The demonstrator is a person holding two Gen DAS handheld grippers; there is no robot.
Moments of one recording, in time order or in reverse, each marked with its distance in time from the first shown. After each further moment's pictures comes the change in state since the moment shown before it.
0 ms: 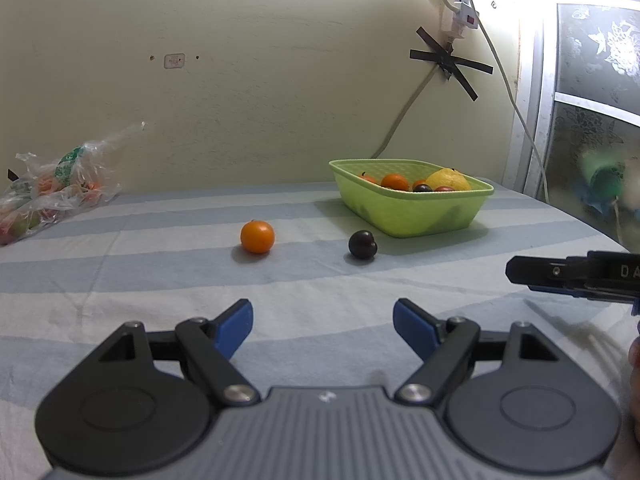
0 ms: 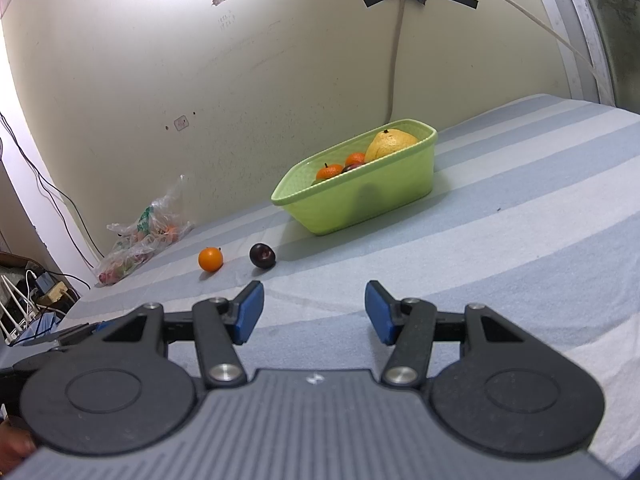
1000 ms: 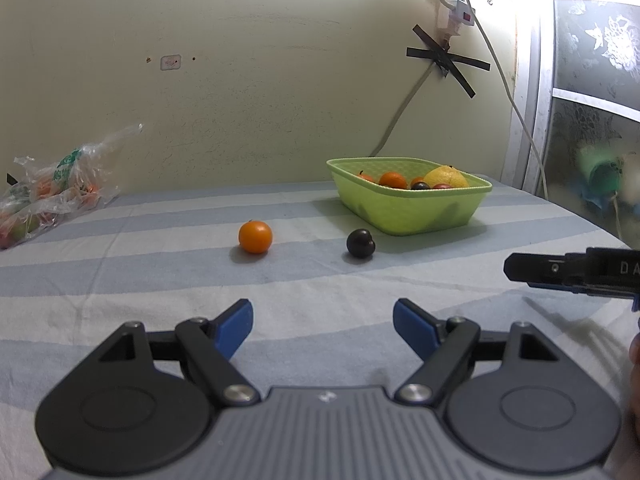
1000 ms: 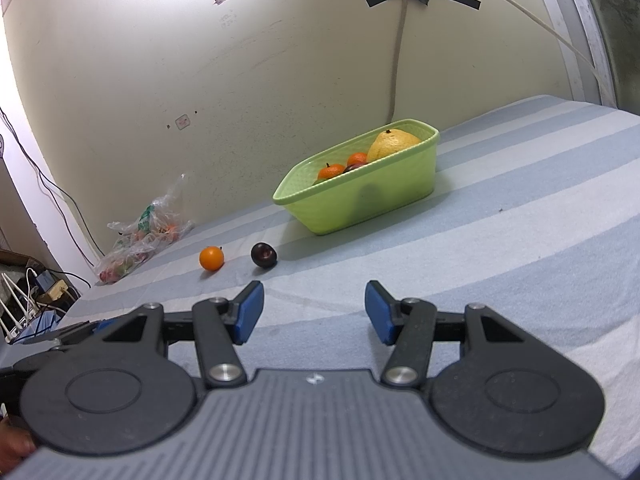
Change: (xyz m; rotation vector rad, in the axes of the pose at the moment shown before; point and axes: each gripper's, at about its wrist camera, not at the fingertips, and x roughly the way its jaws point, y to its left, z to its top) left arm -0.001 -0.003 0.000 0.012 0.001 0.003; right arm 0.000 0.002 -0.001 -0.001 0.002 -0.004
